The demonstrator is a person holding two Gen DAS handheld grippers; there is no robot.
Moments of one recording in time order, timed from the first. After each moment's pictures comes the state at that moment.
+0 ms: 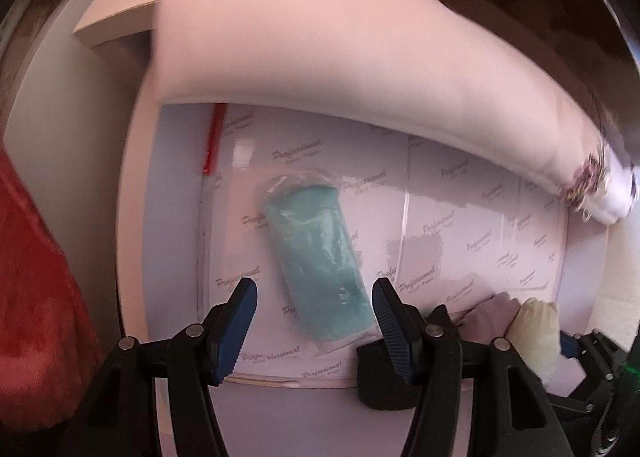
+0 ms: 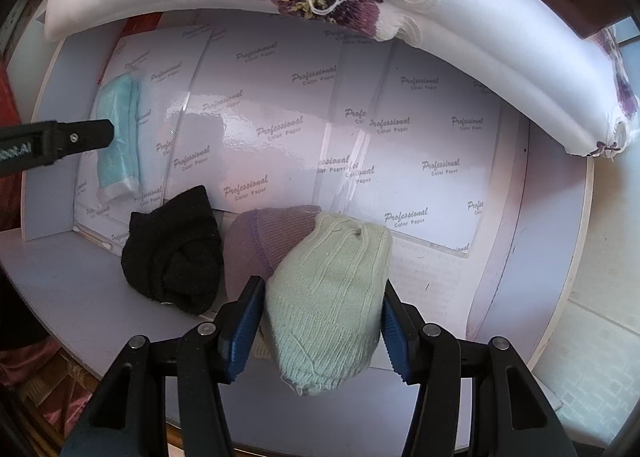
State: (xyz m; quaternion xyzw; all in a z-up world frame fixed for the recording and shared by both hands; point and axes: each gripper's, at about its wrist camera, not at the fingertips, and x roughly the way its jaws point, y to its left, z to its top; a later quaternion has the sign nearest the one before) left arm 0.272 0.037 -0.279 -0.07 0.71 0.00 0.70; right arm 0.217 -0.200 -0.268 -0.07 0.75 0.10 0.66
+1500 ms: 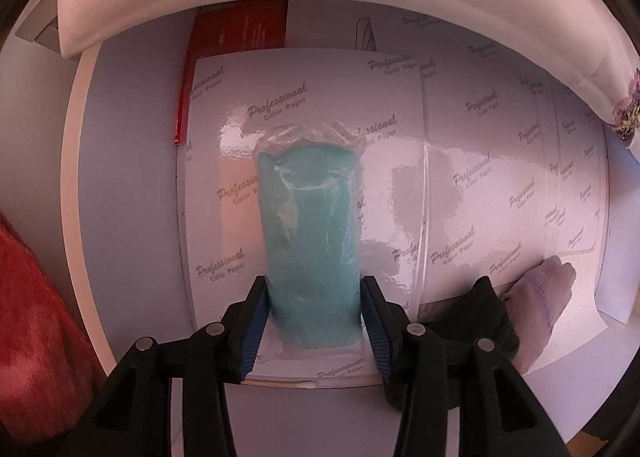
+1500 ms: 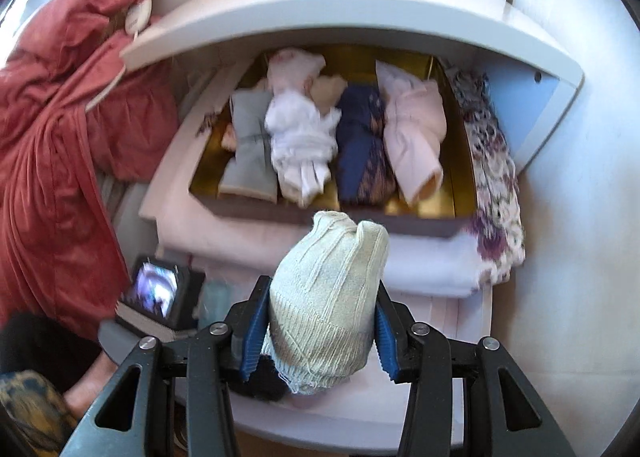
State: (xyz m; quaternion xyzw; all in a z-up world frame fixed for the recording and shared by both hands) left arm 0.271 0.016 -0.308 0.00 0.75 0.01 0.67; right arm 0.258 -0.223 -0.087 0.03 0.55 0.10 0.83
